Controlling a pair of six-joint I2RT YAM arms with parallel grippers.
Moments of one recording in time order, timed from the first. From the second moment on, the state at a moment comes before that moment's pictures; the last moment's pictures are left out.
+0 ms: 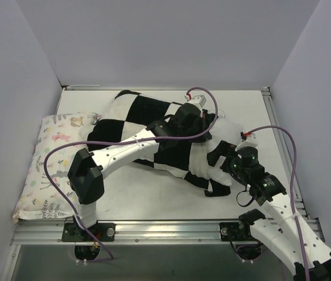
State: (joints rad) left arm -0.96 1.87 1.71 -0.33 -0.02 -0.77; right arm 0.40 0.71 0.57 -0.43 0.10 0.60
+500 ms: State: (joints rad) left arm -0.97 1.91 1.75 -0.37 -0.03 -0.75; right arm 0.39 0.86 0.54 -0.28 0.01 0.60
